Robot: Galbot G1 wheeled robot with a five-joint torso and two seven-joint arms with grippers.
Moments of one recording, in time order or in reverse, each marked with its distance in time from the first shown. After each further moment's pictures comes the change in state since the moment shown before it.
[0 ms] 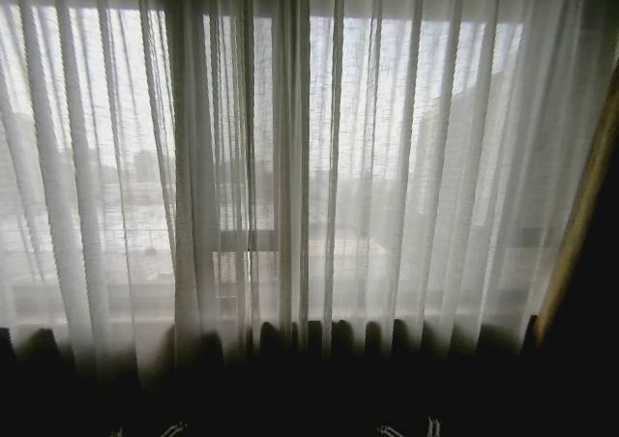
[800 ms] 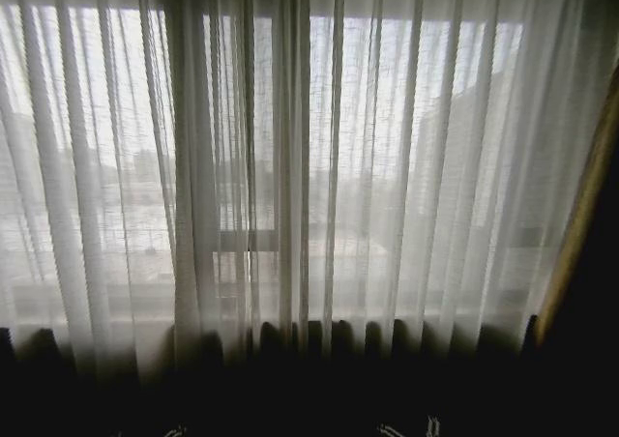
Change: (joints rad) left arm 0.008 -0.010 0.000 0.012 0.017 -0.022 0.004; right arm 0.009 0.000 -0.007 -0.034 -0.025 0.042 0.006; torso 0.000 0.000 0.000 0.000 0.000
